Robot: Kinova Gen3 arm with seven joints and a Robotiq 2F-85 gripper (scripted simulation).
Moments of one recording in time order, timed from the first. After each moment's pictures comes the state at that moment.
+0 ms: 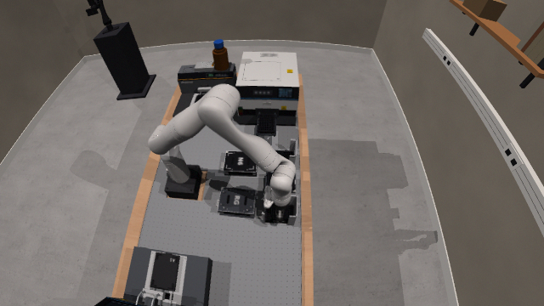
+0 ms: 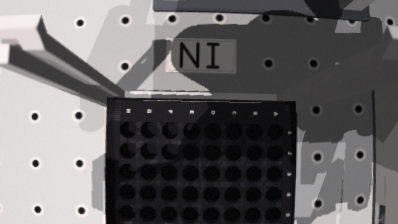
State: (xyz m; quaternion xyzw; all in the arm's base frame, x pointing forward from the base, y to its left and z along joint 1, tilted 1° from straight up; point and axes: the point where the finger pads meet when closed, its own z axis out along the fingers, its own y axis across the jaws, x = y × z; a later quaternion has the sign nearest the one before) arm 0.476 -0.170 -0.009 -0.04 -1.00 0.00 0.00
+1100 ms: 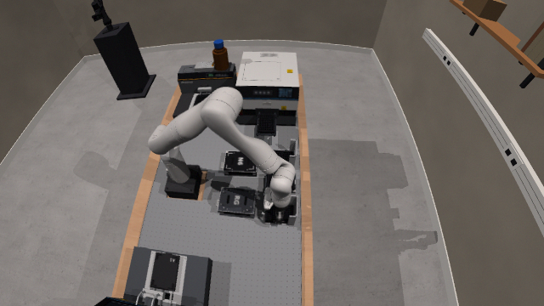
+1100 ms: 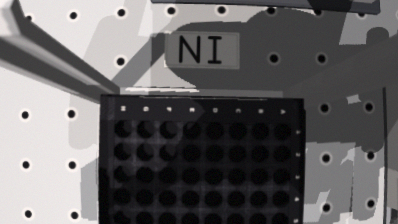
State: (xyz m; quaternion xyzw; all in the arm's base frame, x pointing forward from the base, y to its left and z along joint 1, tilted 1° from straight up) arm 0.476 -0.169 -0.022 -0.04 -1.00 0.00 0.00
